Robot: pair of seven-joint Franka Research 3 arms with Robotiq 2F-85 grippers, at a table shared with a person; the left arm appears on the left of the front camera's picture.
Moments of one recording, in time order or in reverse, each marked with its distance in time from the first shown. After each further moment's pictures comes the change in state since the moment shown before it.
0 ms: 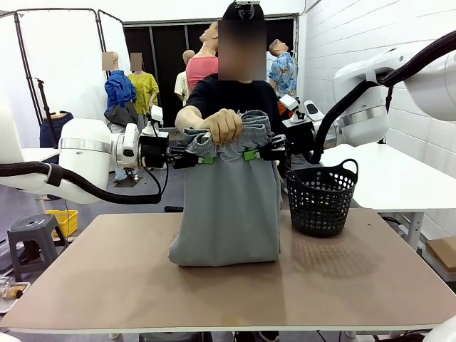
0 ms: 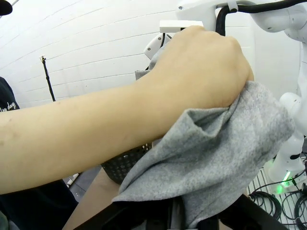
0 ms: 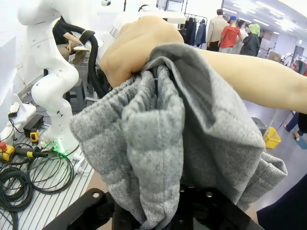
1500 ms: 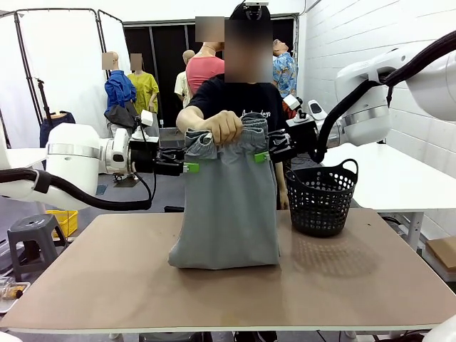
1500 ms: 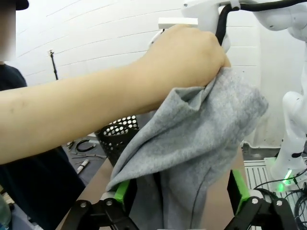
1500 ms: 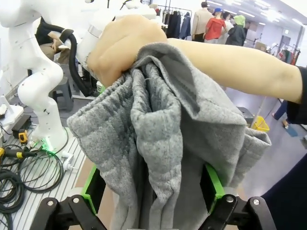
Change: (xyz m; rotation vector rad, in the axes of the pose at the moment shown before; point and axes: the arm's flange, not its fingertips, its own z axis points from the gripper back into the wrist) left arm -0.011 -0.011 0.024 0.053 0.016 0.016; right arm -0.003 -0.008 0.014 -0.087 0.031 -0.021
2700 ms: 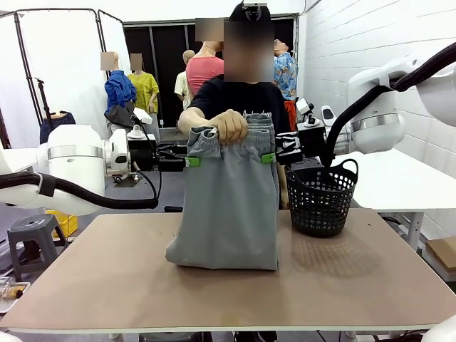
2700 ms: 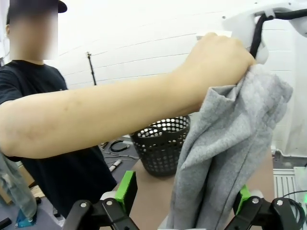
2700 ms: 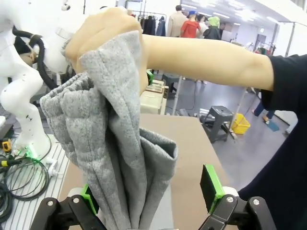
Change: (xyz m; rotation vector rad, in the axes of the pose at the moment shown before) left arm 0.003 -0.009 0.004 0.188 -0.030 -0.027; right arm -0.022 0.006 0.018 -0.115 -0.040 -0.019
